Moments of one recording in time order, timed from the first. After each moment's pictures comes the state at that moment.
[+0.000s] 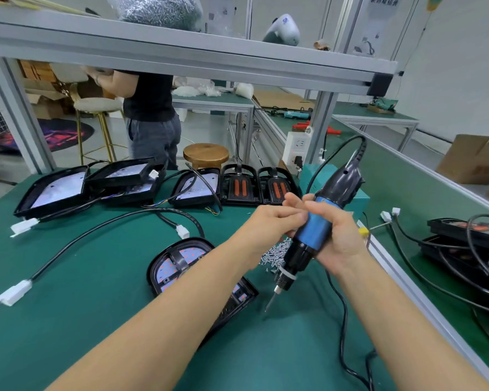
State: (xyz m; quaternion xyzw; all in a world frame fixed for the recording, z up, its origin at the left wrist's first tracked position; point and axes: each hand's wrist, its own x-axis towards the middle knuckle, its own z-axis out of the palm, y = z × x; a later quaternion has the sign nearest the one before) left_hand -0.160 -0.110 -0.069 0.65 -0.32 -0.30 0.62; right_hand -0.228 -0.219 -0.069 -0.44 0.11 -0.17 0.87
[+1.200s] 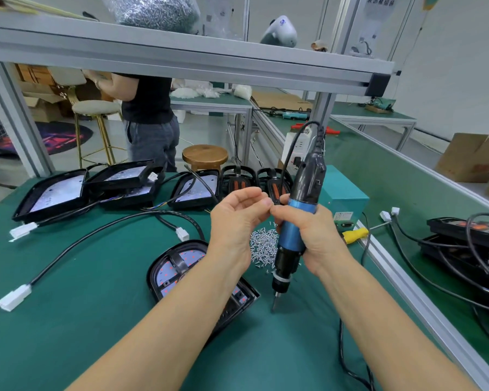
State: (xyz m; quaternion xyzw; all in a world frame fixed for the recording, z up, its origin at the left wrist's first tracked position) left_hand -0.162 -0.092 -0.059 0.45 -0.11 -0.18 0.87; right_hand -0.217 -0.189 -0.062 -0.59 0.17 -0.26 0.74
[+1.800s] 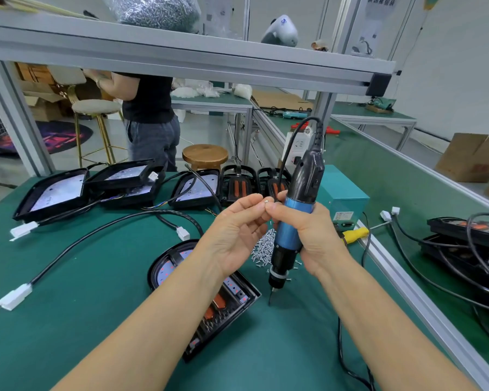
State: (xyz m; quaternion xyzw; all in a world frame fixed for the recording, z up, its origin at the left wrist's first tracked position) left_hand -0.150 -0.076 -0.069 0.37 -0.12 -0.37 0.84; right_hand -0.218 -0.185 -0.061 -0.59 0.13 -0.26 0.75
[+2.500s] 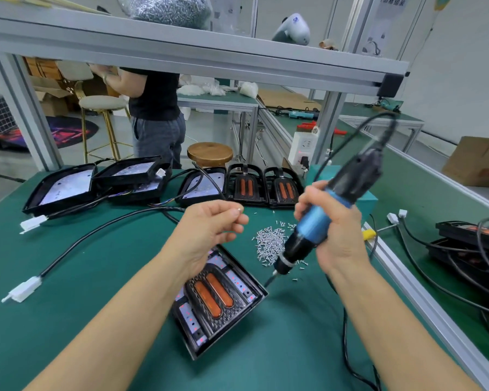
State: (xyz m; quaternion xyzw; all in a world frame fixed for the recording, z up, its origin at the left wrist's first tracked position) left_hand -0.131 -0.027 -0.072 0.59 -0.18 -0.25 0.75; right_hand -0.223 -0.187 -0.054 -0.50 0.08 -0.36 0.78
